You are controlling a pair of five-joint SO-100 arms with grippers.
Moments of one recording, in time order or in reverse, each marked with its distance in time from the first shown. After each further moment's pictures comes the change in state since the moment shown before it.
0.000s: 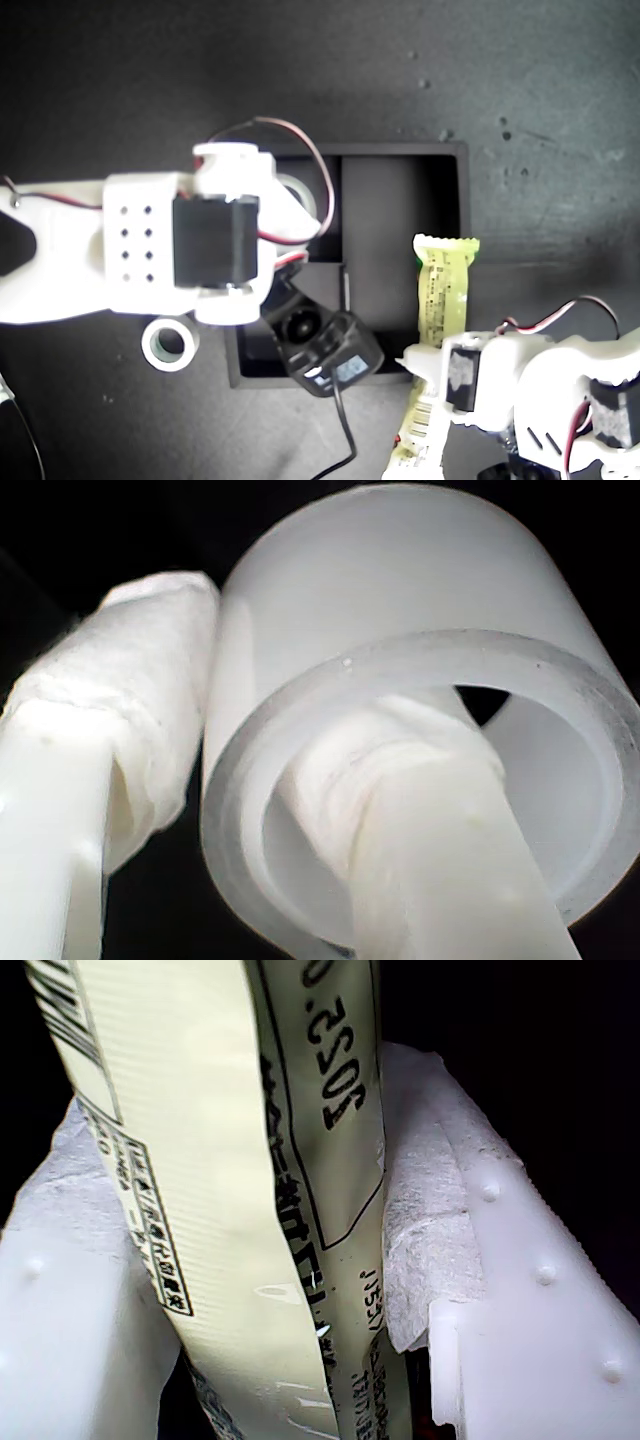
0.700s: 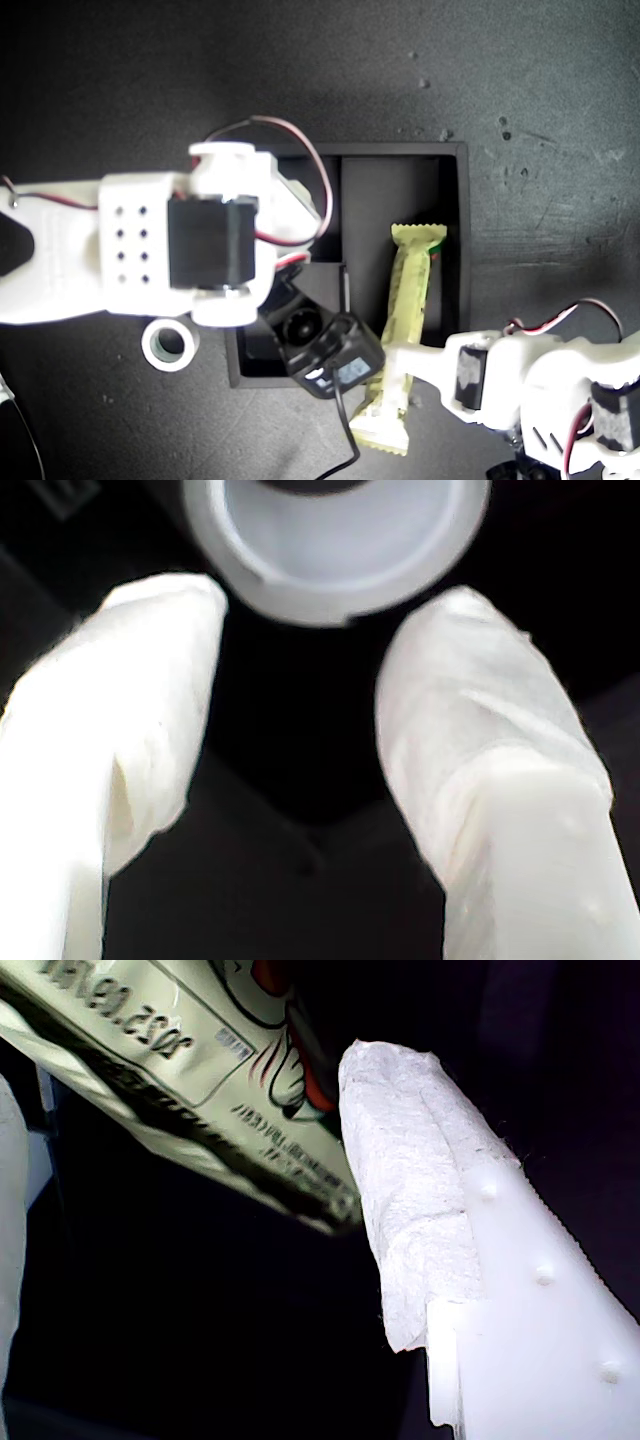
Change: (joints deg) arm 0 0.0 0.3 1.1 0.0 0.0; arm 1 0.0 0.0 -0.4 5.4 0.0
